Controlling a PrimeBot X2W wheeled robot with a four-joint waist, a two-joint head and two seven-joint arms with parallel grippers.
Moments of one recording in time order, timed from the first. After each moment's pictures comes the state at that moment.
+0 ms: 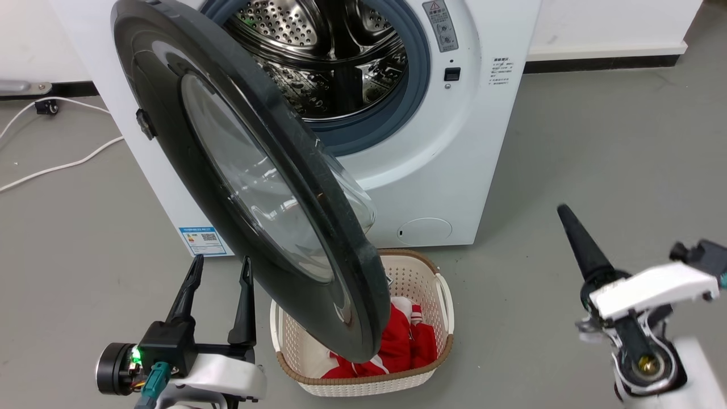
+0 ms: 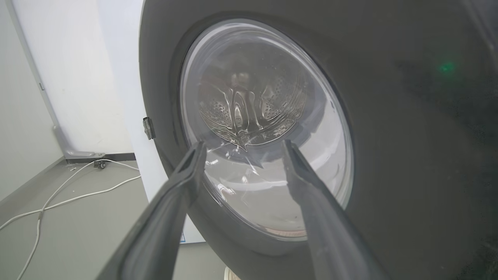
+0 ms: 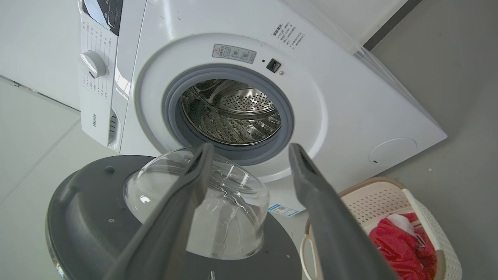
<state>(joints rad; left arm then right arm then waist) -0.02 0.05 -0.02 0.07 -0.06 -0.05 -0.26 -0.27 -0.13 0.04 0.30 1.17 0.13 0.13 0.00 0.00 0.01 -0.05</state>
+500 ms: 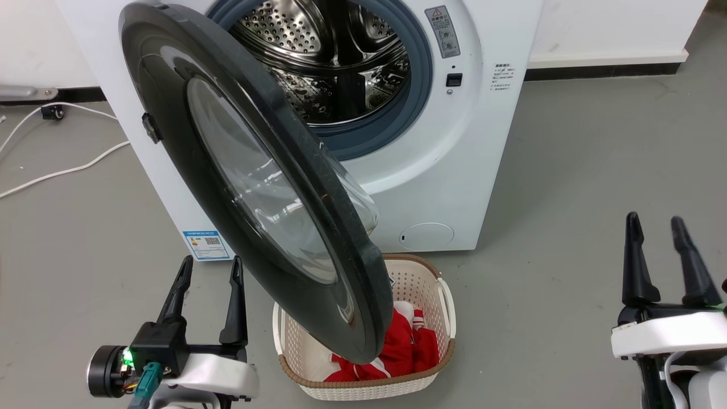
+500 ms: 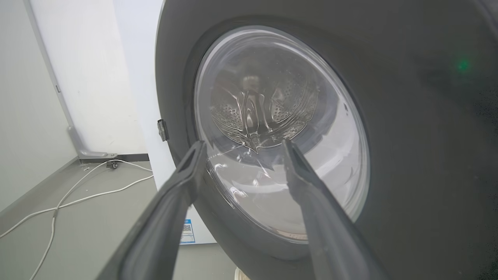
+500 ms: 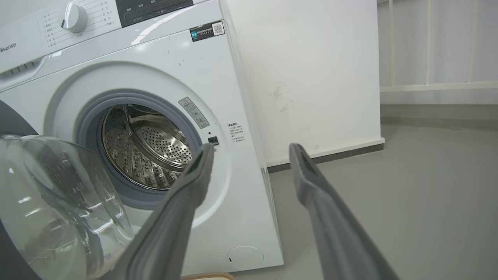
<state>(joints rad) -0.02 0.05 0.00 0.07 -0.05 -0.05 -0.26 -0.09 -0.08 -0.12 0.08 0.31 0.13 -0.21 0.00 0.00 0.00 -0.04</state>
